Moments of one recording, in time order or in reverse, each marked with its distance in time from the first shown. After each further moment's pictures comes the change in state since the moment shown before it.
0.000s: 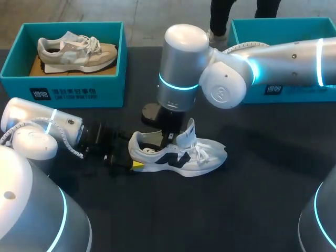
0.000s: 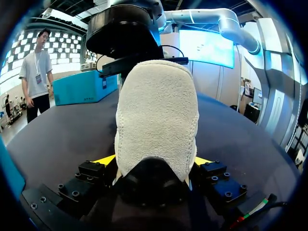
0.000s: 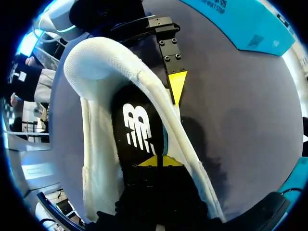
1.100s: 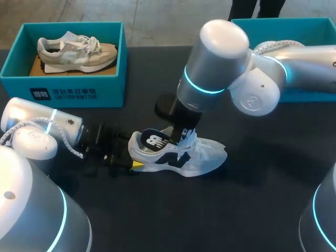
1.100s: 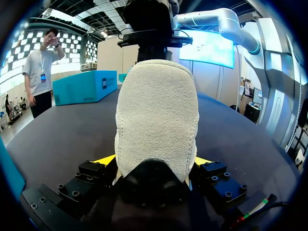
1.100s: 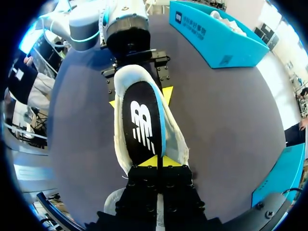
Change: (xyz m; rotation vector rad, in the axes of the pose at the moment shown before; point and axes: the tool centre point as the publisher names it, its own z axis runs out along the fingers) left arm 0.000 0.000 0.000 0.000 0.000 0.000; right arm 0.003 -0.014 -0.057 -0.170 -0.137 0.002
